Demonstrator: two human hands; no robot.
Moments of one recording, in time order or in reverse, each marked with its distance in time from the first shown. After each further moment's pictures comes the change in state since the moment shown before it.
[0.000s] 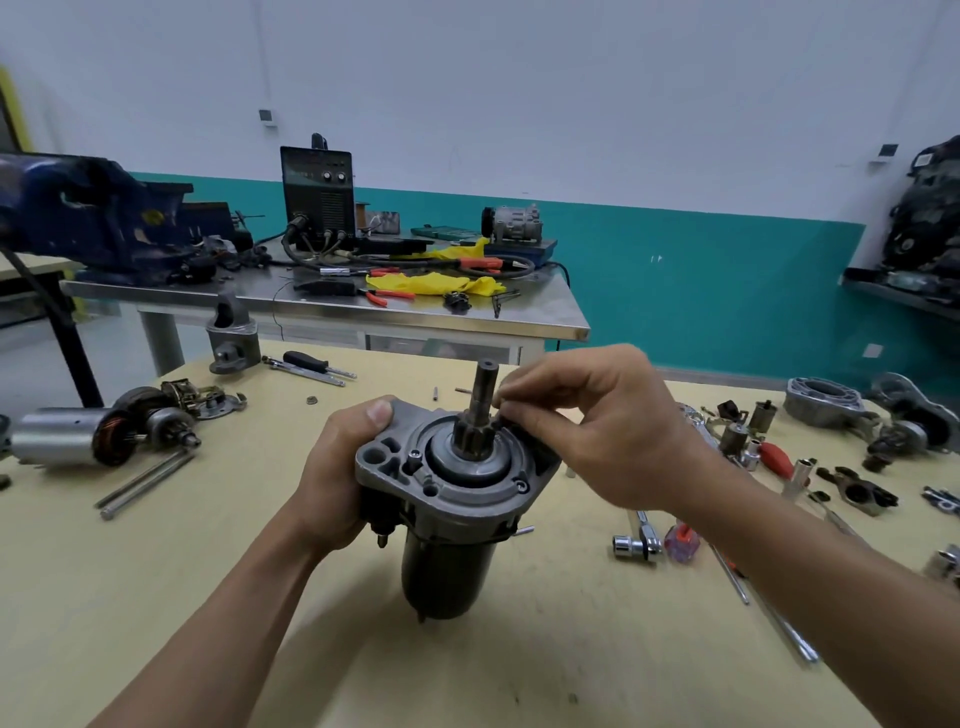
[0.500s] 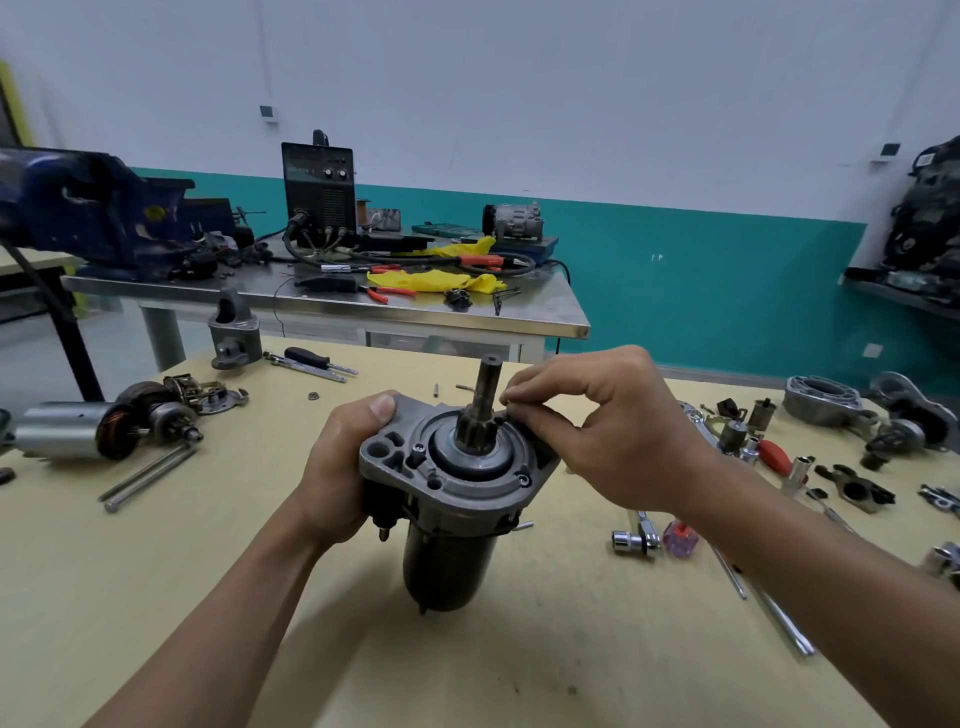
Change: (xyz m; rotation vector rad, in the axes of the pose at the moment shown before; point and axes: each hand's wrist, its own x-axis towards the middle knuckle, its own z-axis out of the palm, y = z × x) left_hand 0.000 0.000 0.000 0.019 0.009 -0.016; right_hand -0.004 -0.004 -0.002 -0.241 0.019 -0.100
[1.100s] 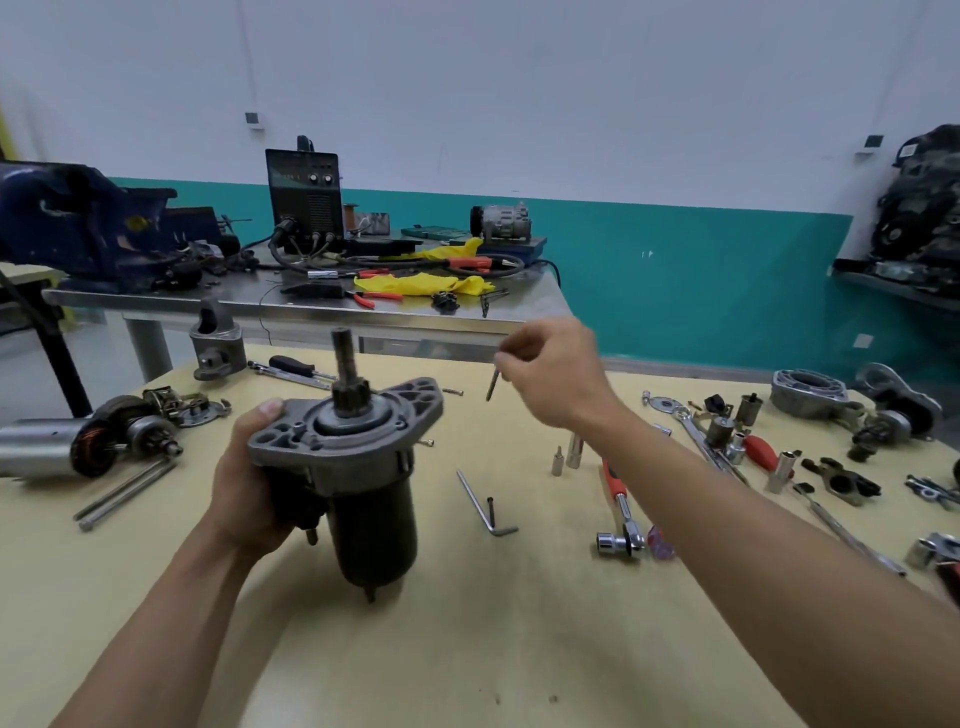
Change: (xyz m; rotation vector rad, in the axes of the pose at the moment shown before) left_hand -0.002 -0.007 -0.050 -0.073 0.190 -0.045; right_hand 0.042 0.068 0.036 0.023 0.113 0.563
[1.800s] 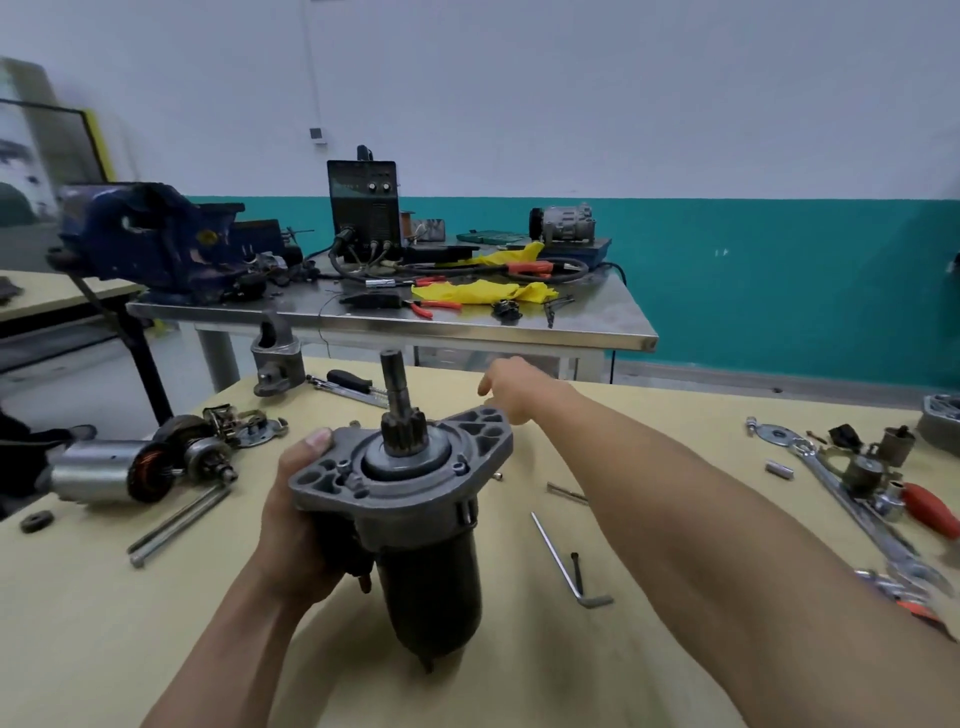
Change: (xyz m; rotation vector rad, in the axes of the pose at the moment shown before) left_hand 0.016 -0.013 -0.021 0.000 0.142 -0.025; right_hand 0.133 0.067 0.162 -0.594 -0.602 -0.053
